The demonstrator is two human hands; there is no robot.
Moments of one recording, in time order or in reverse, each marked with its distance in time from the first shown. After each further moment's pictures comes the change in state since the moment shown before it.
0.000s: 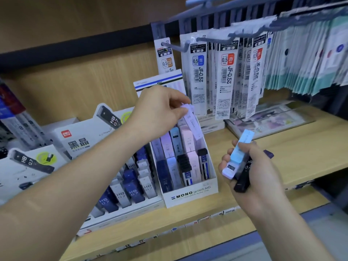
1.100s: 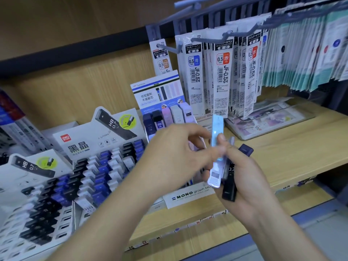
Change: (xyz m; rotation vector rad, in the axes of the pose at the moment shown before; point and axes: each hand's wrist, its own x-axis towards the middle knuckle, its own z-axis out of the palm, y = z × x) left_hand -0.069 0.043 0.015 -0.089 -0.217 -0.108; right_hand -0.015 0.009 0.013 -0.054 -0.325 0.120
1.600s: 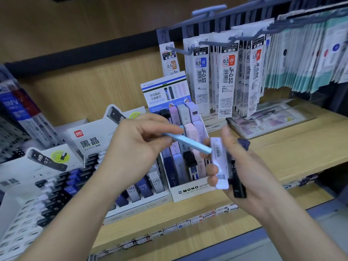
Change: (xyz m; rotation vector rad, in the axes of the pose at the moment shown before) left_hand -0.023 -0.034 -0.043 -0.325 0.223 0.101; right_hand -0.018 -0.008 0.011 -0.208 -0.096 0.056
